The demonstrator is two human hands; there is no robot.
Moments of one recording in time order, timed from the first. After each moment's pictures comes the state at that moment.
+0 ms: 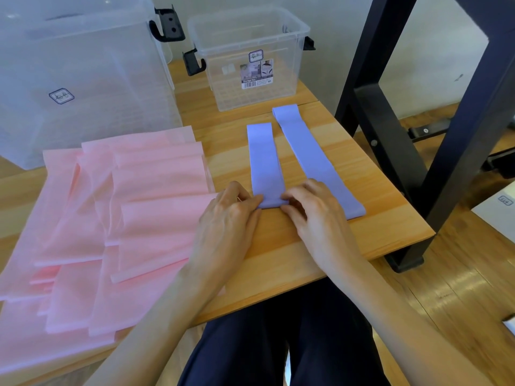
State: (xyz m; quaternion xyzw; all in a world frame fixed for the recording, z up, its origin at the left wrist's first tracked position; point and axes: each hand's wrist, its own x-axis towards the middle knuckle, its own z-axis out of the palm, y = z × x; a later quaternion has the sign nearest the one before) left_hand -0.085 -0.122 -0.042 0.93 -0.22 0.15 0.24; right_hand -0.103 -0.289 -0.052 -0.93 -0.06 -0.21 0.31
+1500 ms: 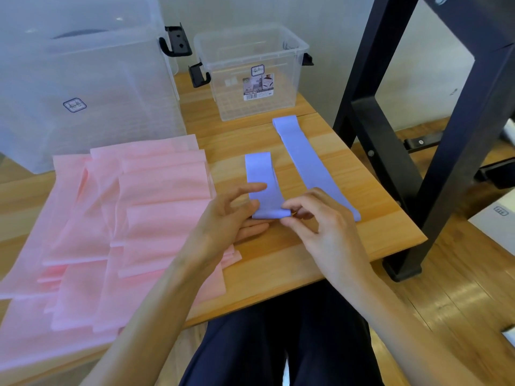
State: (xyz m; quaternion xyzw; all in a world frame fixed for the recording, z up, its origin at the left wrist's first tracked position) left_hand -0.086 -0.124 -0.008 0.65 0.01 -0.20 0.73; right_hand -0.128 -0.294 -0.034 -0.88 -0.07 -0.22 0.41
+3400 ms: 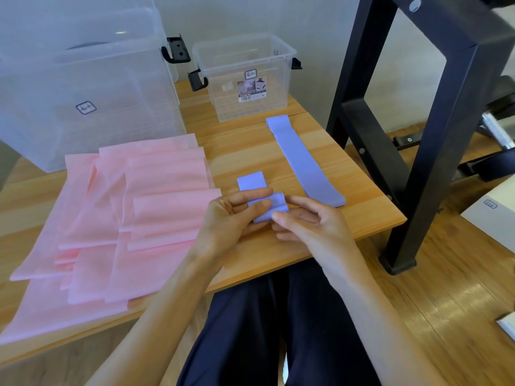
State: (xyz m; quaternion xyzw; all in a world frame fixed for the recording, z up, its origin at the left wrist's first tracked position) left_hand -0.122 -0.135 -0.005 0.67 -0.02 -0.15 0.73; right_hand -0.166 -0.285 -0.016 -0.63 0.09 0.00 0.77
